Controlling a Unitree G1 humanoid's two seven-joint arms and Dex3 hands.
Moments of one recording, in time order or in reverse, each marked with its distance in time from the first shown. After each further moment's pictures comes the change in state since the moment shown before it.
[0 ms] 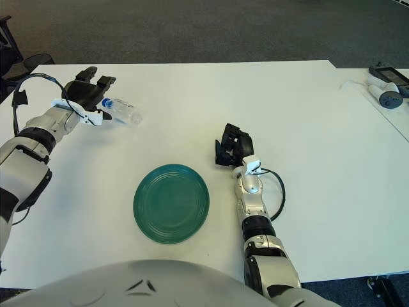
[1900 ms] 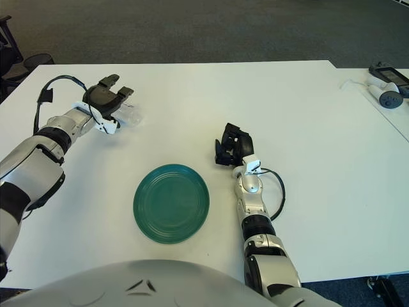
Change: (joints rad) left arm -0.025 -0.086 -0.125 0.018 0.095 0.031 0.007; right arm 0.006 0.006 0.010 0.005 -0.003 -0.018 -0.011
